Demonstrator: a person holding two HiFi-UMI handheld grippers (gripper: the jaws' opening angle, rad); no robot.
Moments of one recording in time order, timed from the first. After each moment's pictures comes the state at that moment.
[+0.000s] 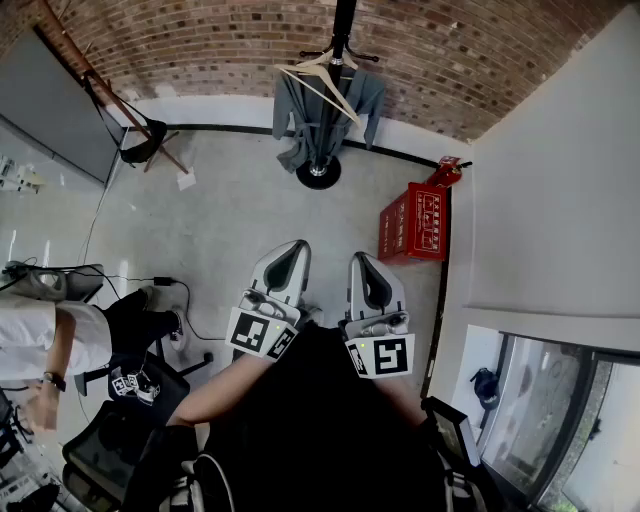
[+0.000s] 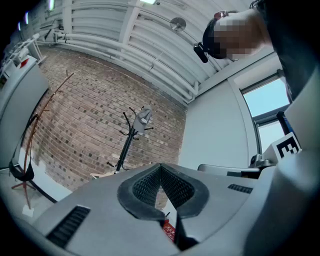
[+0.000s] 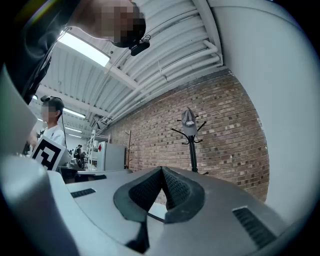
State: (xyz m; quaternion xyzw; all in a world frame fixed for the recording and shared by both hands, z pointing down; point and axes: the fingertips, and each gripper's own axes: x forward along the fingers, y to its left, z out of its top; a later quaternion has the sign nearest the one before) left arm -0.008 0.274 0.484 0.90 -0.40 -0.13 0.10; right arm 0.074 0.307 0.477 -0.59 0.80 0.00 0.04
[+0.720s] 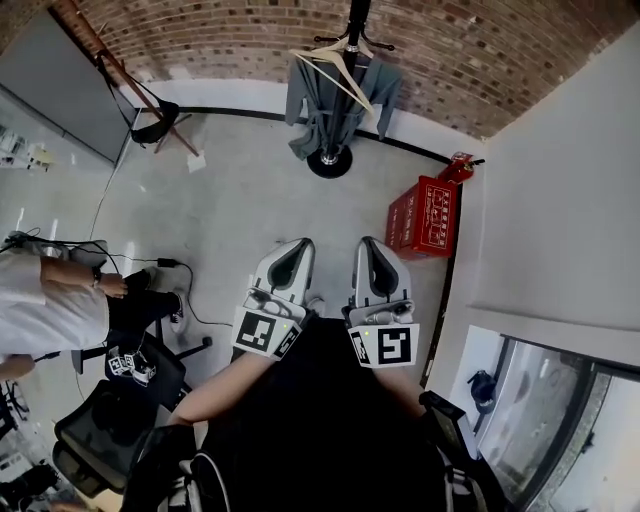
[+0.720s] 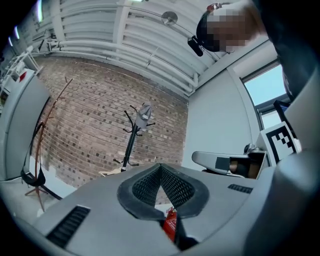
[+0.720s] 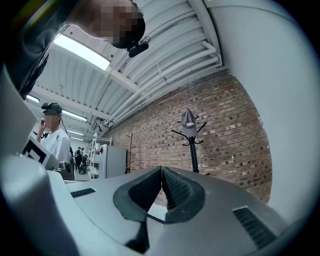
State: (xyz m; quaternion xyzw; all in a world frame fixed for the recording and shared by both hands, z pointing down) left arm 0.001 0.293 0.504 0.89 -0.43 -0.09 0.09; right arm 0.087 0.301 0.481 -0.58 0.81 0.01 0.06
